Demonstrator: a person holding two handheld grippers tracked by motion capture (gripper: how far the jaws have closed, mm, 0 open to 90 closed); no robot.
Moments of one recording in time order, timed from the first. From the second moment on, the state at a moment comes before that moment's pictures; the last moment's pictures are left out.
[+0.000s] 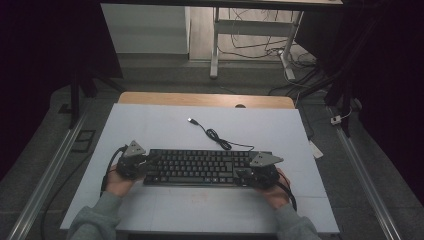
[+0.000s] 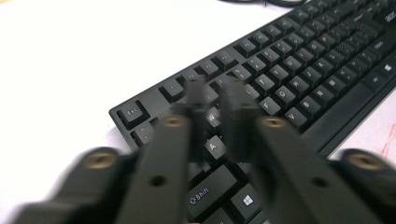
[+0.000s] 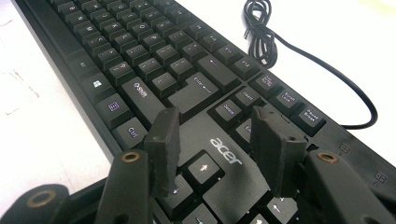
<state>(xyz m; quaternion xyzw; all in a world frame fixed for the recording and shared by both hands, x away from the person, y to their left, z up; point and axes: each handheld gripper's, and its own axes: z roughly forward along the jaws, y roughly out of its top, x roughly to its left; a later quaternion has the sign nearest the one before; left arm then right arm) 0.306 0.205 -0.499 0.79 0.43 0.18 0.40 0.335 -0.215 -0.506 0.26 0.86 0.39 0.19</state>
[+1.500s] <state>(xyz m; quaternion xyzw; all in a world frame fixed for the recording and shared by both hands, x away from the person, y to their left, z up) 0.293 0.158 -0.501 0.83 0.37 0.13 0.40 0.336 -0.215 -0.506 0.26 0.86 0.39 0.19</state>
